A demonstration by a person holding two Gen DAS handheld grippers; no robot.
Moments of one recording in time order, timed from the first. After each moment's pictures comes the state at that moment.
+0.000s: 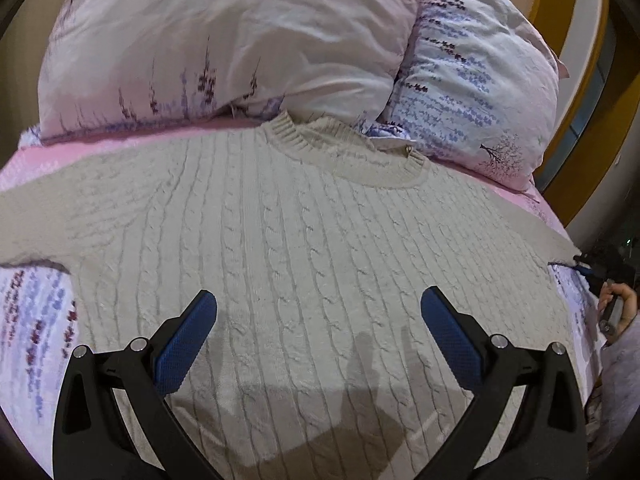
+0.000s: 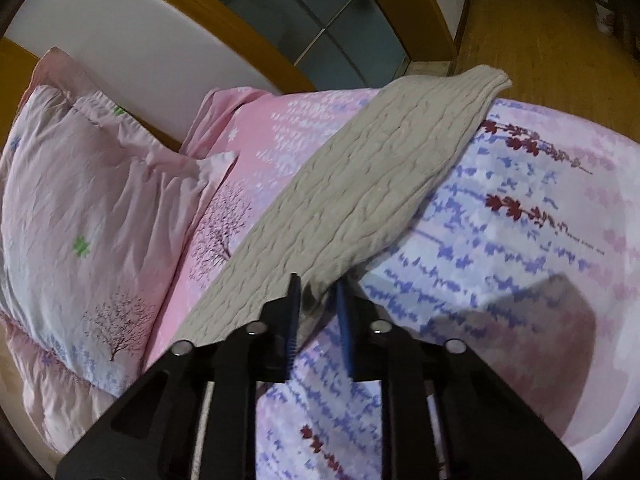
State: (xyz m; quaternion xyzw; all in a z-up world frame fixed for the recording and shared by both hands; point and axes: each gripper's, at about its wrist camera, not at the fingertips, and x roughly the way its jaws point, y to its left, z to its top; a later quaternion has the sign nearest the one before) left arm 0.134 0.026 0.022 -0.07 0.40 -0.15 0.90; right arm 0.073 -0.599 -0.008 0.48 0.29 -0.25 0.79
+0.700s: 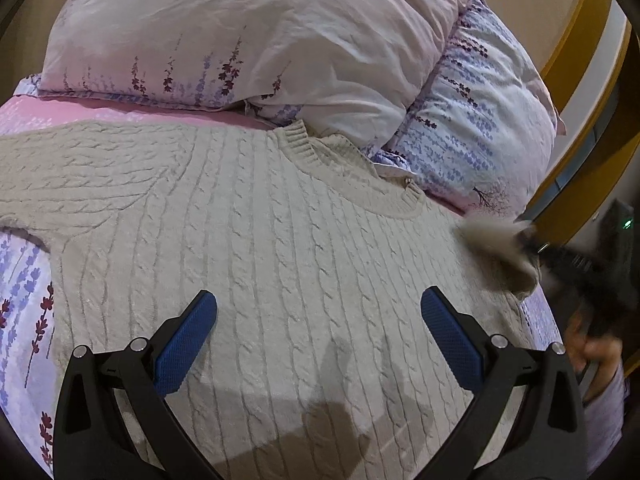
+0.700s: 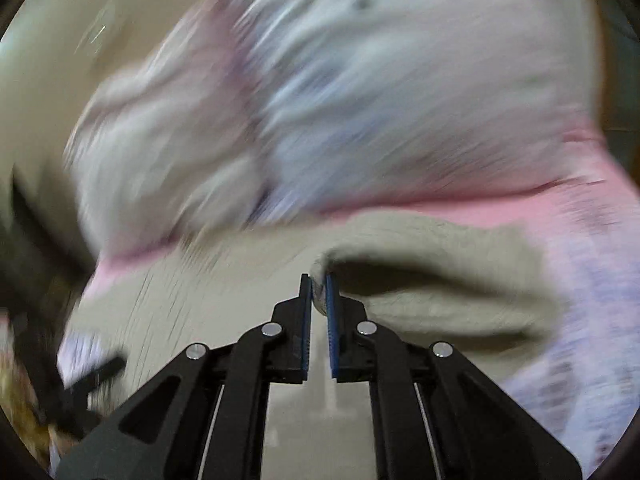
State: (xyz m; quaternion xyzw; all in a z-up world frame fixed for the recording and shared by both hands) left arm 0.142 0.052 0.014 -0.17 0.38 -0.17 0.89; right arm 0.161 -0.291 0.065 0.13 0.36 0.11 0.92
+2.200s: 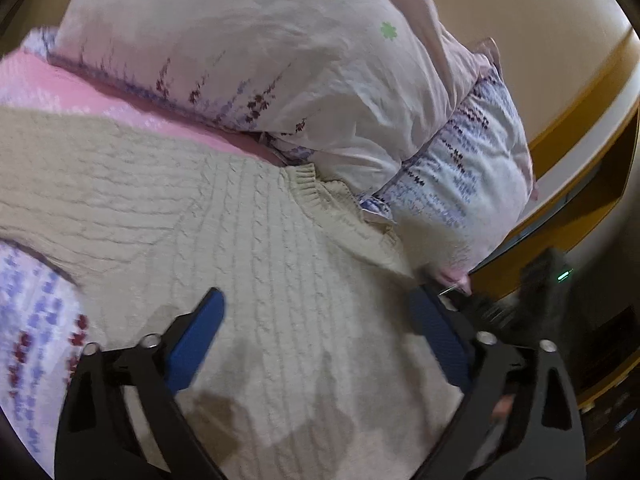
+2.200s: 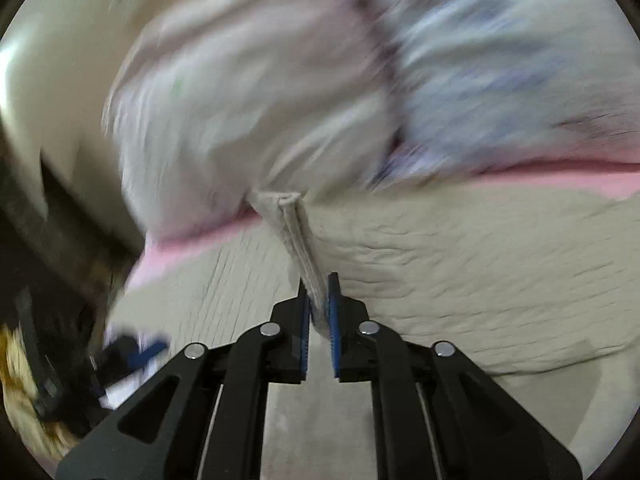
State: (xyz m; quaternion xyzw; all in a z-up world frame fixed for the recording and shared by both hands) left arm 0.164 0.112 0.033 -0.29 0.38 -0.21 0.85; right arm 0.199 -0.187 0.049 0.16 0.40 0.19 0.88
